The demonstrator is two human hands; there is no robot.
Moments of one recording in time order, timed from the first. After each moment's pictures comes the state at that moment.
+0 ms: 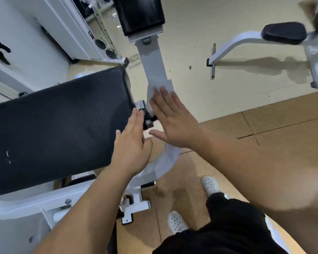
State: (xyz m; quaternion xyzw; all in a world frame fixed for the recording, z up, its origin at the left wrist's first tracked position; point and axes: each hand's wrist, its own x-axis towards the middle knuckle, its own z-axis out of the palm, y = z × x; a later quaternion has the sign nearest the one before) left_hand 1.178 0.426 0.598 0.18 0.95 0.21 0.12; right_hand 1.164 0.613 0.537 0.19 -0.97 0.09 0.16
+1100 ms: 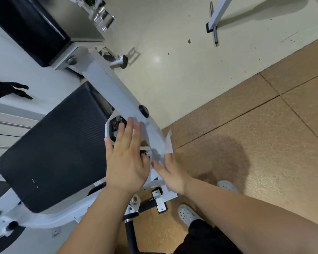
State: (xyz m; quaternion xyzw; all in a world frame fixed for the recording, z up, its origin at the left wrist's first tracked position) left_hand 1.214 0.484 0.597 0.26 0.96 -0.07 0.07; right_hand 1.285 0.571 0.448 -0.10 -0.68 0.72 -0.13
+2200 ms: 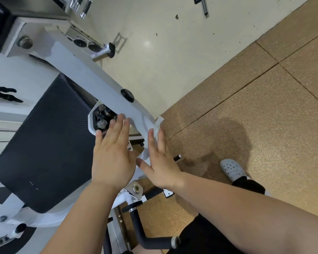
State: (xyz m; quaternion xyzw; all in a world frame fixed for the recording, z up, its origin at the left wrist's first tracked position) left_hand 1.211 0.462 0.589 0.32 0.94 -0.09 0.10; right_hand 1.291 0.537 0.453 -0.09 -0.75 0.65 -0.11
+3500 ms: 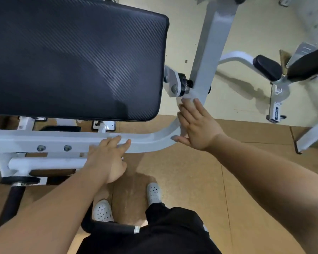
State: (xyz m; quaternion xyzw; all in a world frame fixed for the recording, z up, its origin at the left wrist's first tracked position) left_hand 1.241 0.276 0.481 0.17 0.93 0.03 0.33; right_hand 1.218 0.596 0.514 0.26 -0.93 -0.24 -0.06
